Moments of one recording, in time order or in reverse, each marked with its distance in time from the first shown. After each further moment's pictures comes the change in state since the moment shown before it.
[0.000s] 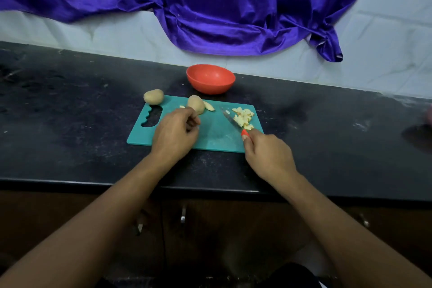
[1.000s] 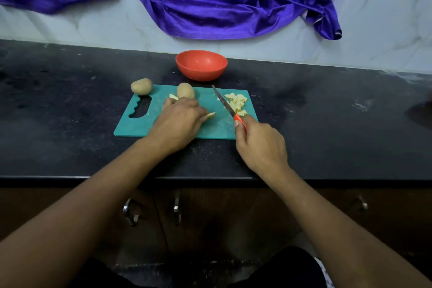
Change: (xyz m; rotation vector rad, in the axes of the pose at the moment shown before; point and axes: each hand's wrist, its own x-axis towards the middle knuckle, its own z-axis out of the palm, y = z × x) left_hand 0.013 0.012 0.017 0.450 -0.200 0.399; right_hand -0.011 0.000 0.011 0.105 0.156 0.022
